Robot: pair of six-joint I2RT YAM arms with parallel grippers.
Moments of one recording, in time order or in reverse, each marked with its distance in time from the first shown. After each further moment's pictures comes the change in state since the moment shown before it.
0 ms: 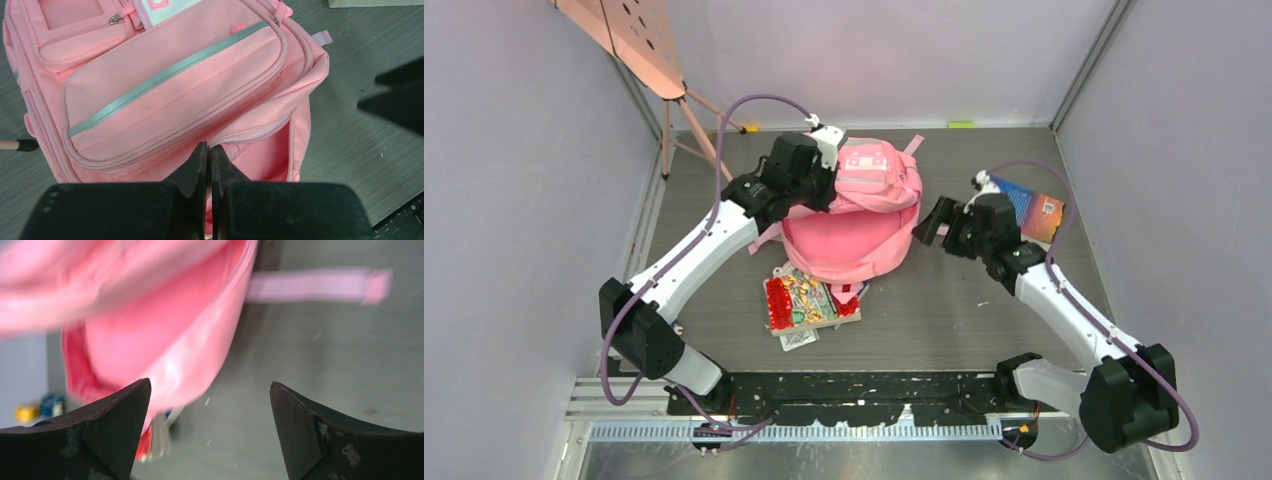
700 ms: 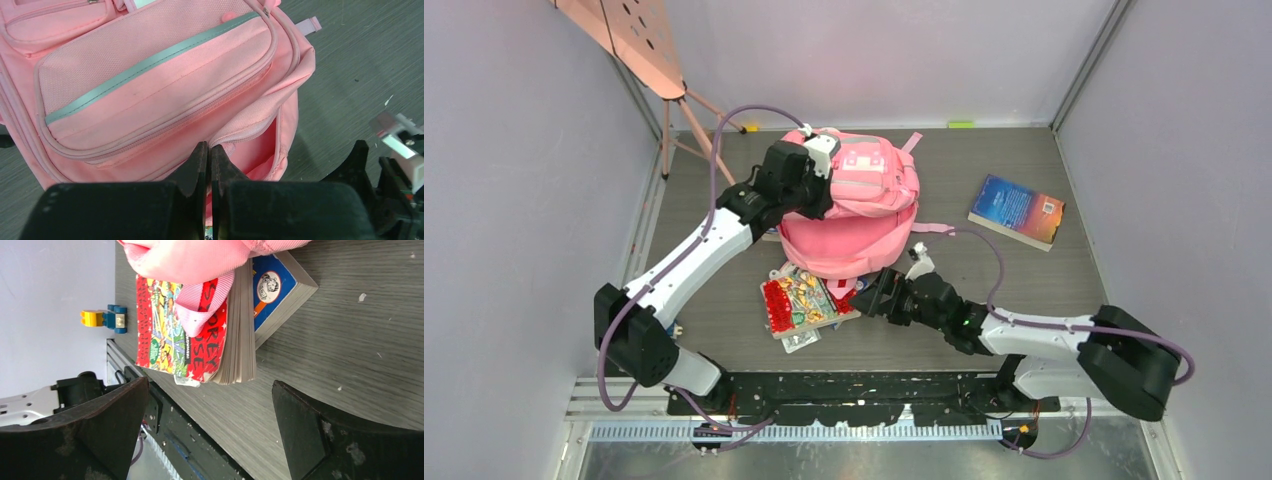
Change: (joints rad) left arm 0.041 -0.036 -0.105 0.057 0.075 -0.019; right arm 0.653 0.008 -0.467 0.607 0.121 0.519
